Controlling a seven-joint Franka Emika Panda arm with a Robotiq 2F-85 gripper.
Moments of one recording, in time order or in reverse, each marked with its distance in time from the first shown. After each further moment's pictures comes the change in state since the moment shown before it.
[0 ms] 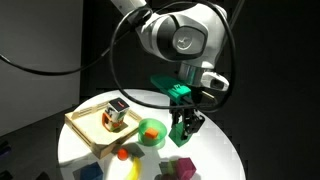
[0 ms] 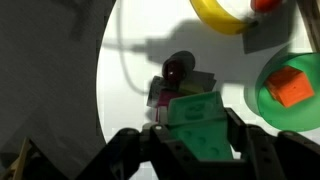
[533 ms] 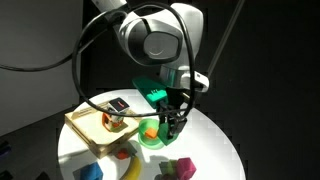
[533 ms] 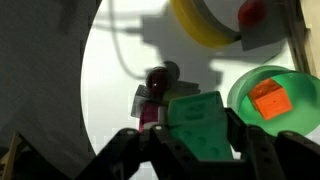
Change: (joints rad) arm 0.048 -0.121 0.000 -0.237 -0.003 0.179 0.009
